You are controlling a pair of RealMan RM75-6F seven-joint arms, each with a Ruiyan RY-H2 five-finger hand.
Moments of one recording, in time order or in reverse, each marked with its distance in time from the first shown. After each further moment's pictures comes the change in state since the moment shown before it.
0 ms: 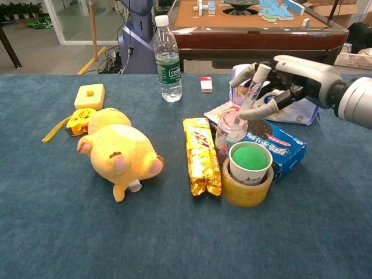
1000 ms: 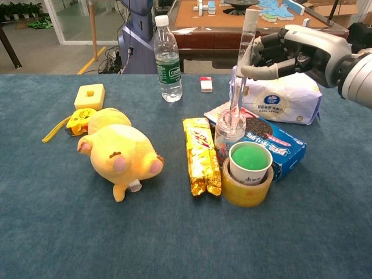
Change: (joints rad) left arm 0.008 0.009 0.005 -0.005 0.001 0.009 0.001; right arm -0.012 -0.008 0.059 -0.042 0.019 0.057 0.044
